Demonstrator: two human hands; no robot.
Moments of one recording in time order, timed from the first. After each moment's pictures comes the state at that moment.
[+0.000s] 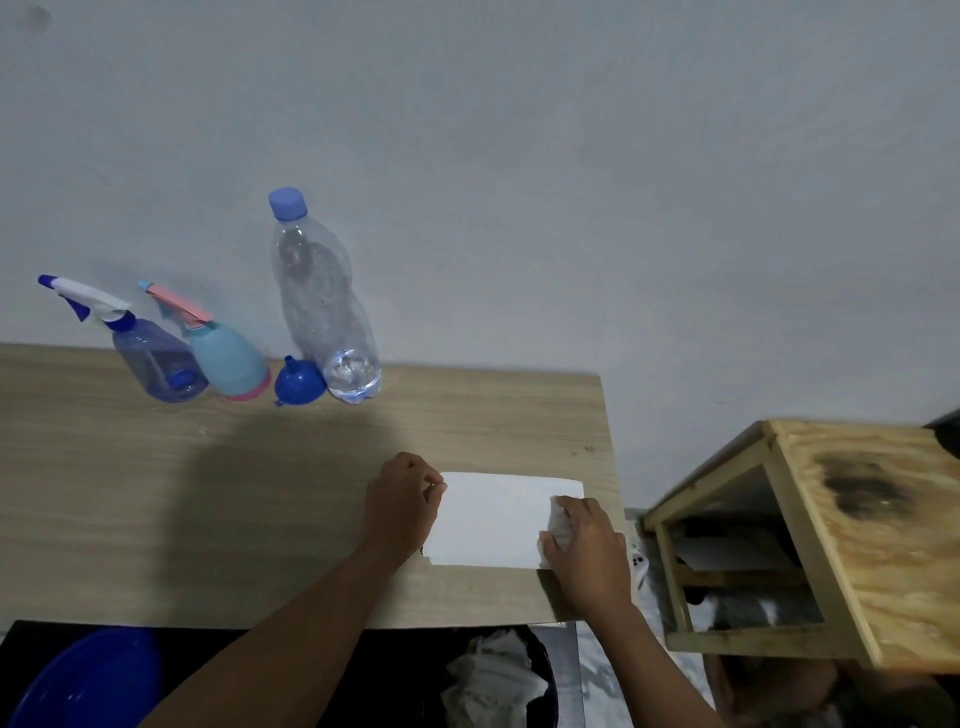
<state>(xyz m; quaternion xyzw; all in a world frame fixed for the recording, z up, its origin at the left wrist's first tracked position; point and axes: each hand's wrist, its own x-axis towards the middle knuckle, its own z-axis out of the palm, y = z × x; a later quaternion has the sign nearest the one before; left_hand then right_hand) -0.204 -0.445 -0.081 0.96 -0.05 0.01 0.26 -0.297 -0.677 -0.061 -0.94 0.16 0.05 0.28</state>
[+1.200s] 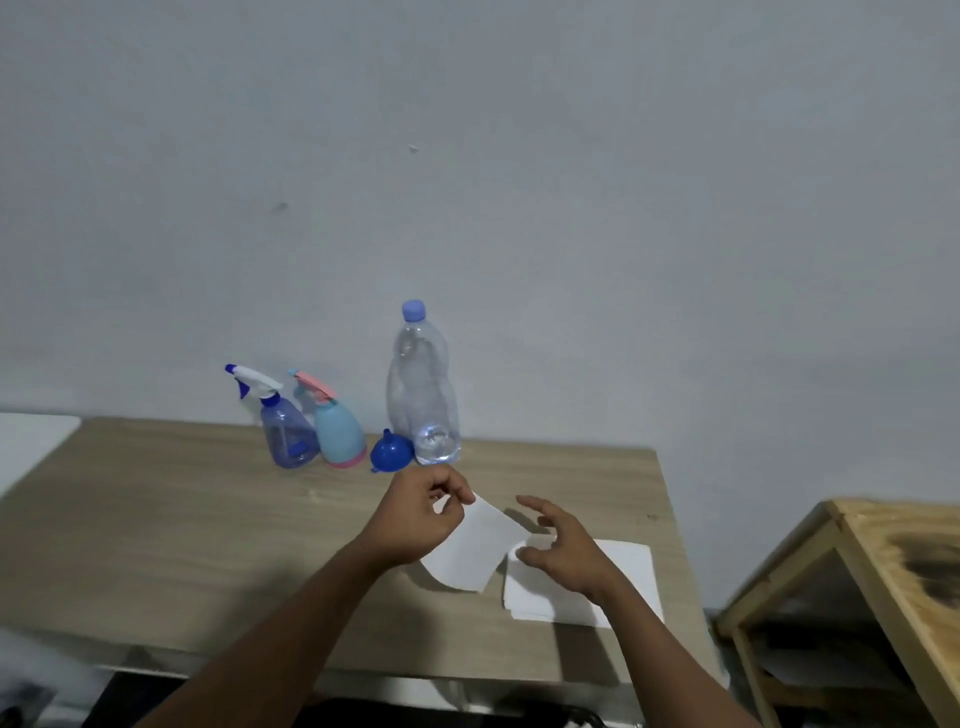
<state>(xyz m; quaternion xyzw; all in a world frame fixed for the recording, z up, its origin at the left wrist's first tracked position) -0.231 -0.353 0.094 0.86 -0.14 -0.01 0.49 -0.244 -0.585 0.005 -0.83 0.01 0.13 0.54</state>
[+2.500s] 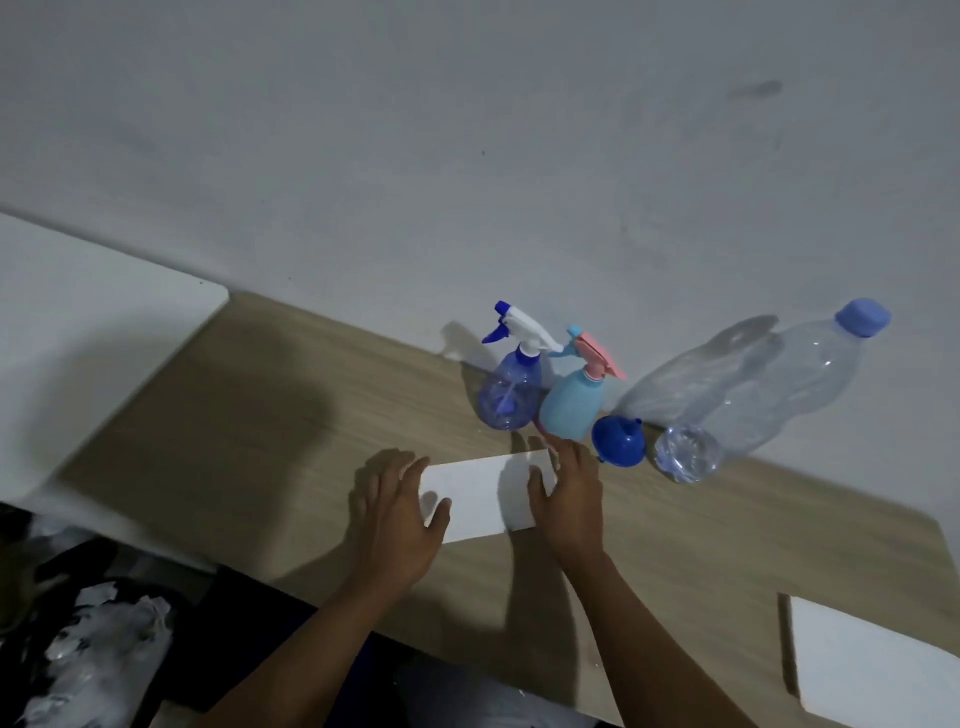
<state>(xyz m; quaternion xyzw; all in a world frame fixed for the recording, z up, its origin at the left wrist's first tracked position) -0.166 0.011 -0.071 0.94 0.10 0.06 0.31 -0.110 -0.197 -0.065 -0.94 0.00 -0.08 0.33</state>
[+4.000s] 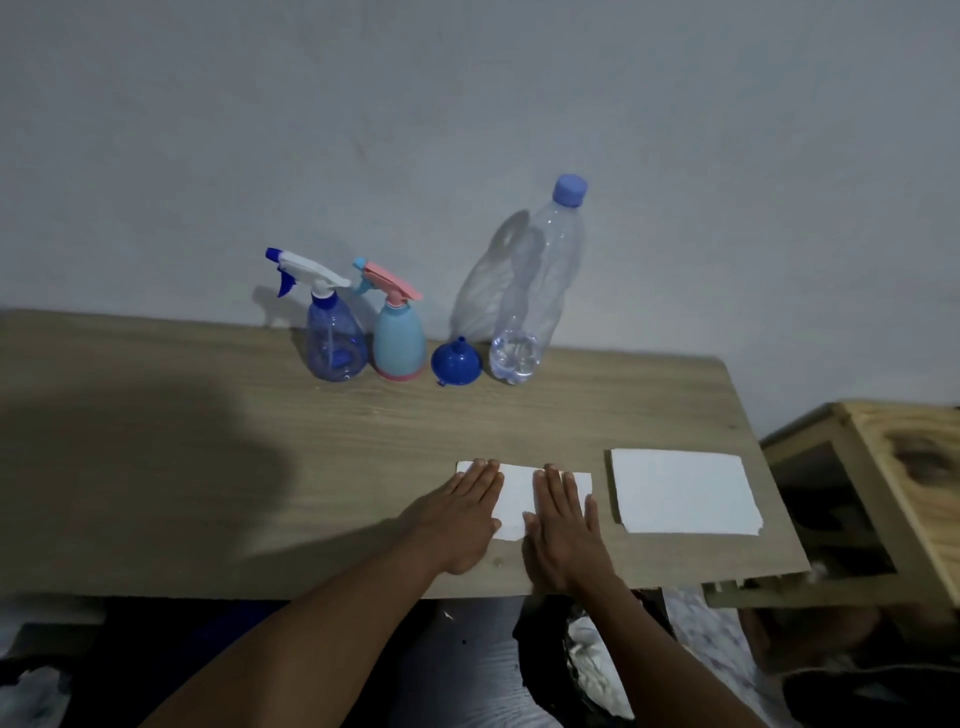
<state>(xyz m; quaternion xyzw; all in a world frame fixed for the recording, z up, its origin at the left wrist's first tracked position) -0.206 -0.212 -0.074 0.91 -0.35 -0.22 0.05 -0.275 -0.391 -0.087 -0.97 0.06 0.17 0.15</state>
